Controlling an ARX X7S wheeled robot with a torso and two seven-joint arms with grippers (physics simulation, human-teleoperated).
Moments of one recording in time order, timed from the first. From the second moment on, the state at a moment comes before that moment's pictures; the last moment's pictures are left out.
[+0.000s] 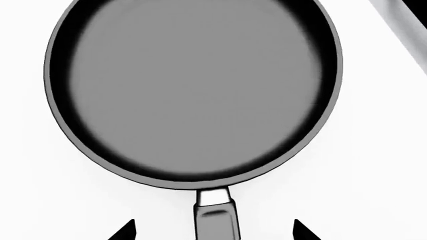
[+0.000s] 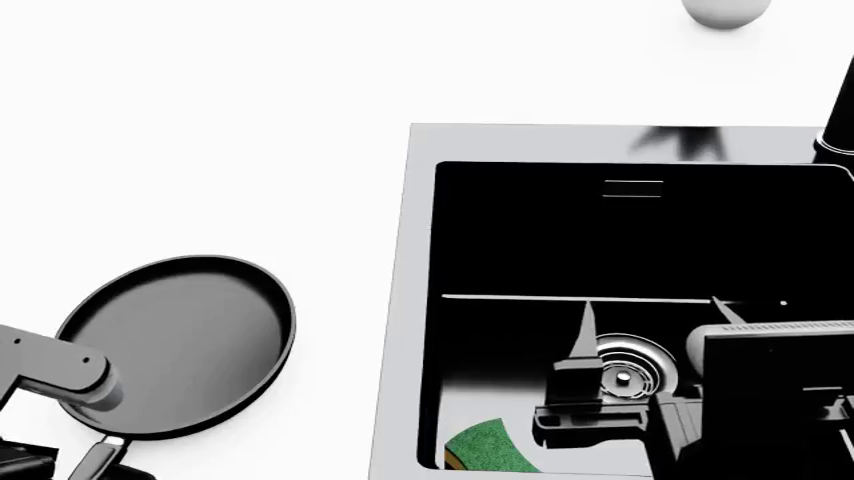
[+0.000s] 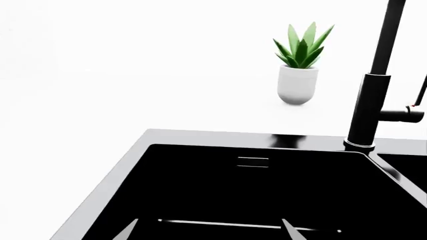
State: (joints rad) left arm -0.75 -0.70 0.30 0.17 -1.70 -1.40 -0.85; right arm 0.35 0.63 -0.21 -0.39 0.75 0.51 0.38
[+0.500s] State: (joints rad) left arm -0.75 -0.71 0.33 0.20 -1.64 -1.39 -0.77; right arm 0.34 0.63 -0.21 -0.39 0.75 0.51 0.38
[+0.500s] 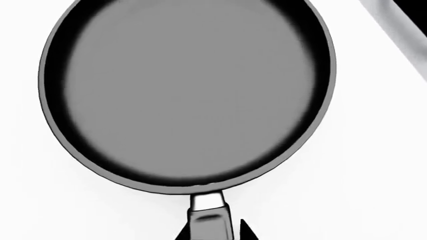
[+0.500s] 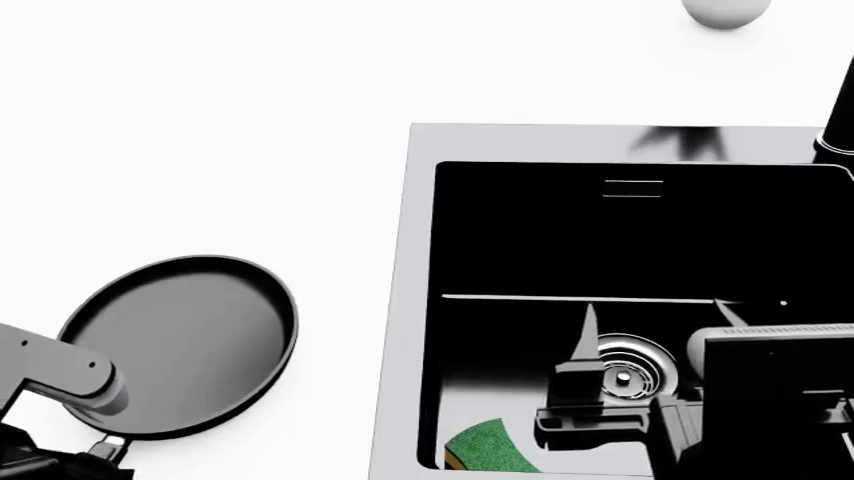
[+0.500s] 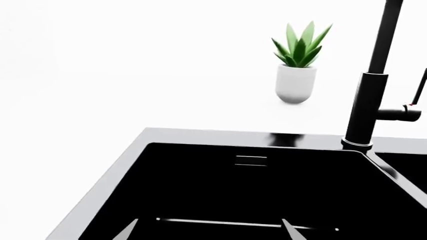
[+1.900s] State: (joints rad) left arm -0.99 -0.70 0.41 0.22 -1.54 -1.33 -0.61; right arm 0.37 0.73 -0.15 -0.51 0.81 0.59 0.44
